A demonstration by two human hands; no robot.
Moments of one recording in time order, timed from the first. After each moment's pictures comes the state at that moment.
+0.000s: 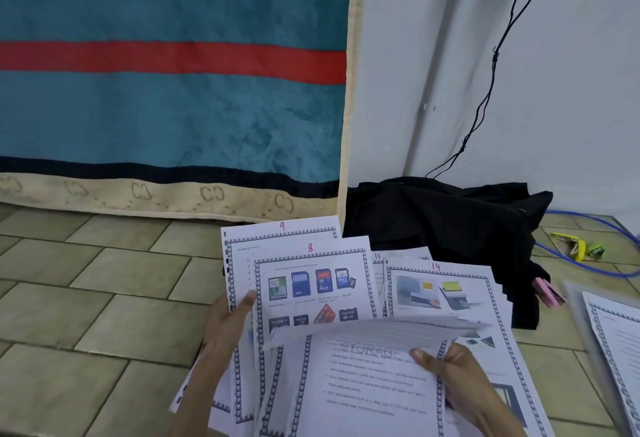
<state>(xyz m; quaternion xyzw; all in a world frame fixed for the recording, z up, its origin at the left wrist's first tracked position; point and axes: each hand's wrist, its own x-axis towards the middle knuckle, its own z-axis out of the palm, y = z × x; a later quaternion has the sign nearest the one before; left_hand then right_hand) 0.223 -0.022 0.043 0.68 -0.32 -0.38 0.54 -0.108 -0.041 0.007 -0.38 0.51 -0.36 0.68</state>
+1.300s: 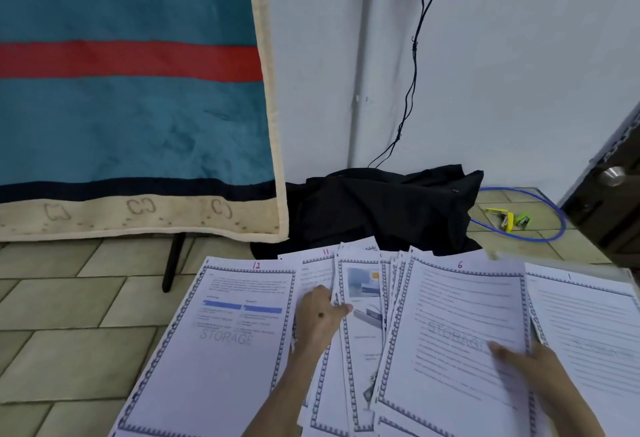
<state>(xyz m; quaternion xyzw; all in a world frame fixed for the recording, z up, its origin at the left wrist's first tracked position) 0.036 -0.086 0.035 0.73 -0.54 -0.37 0.22 -0.270 -0.020 0.020 -0.34 0.76 -0.38 0.41</state>
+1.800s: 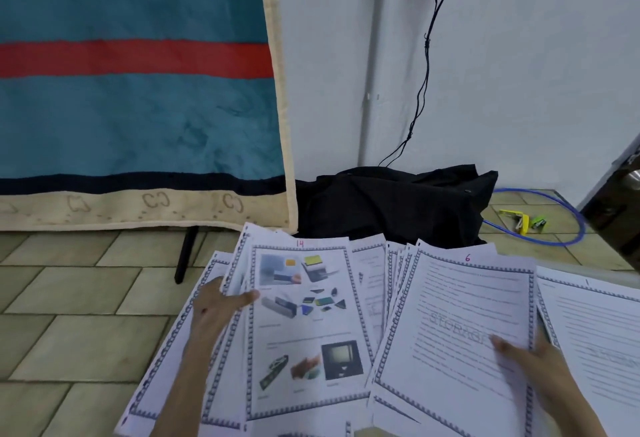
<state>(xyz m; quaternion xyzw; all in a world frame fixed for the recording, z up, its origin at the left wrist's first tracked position) 0.177 -0.066 0.061 0.78 -0.38 -0.38 0.32 -0.253 -0.031 0.035 -0.34 0.70 -0.44 0.45</state>
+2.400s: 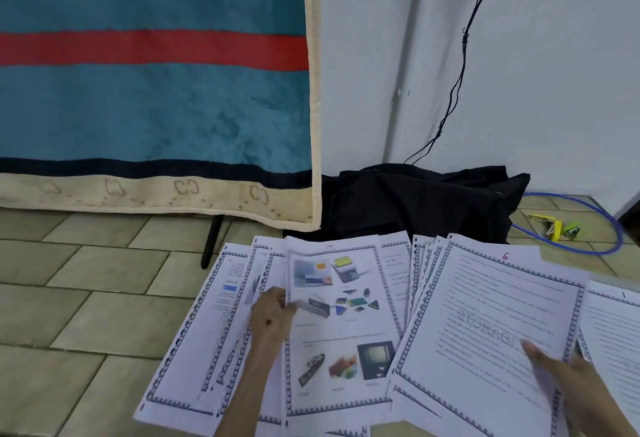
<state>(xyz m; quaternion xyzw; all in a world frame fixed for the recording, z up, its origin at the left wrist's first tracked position) 0.131 -0.049 0.031 0.79 -0.40 -0.35 0.30 -0.293 -0.030 -0.010 -0.29 0.68 -0.45 0.50</state>
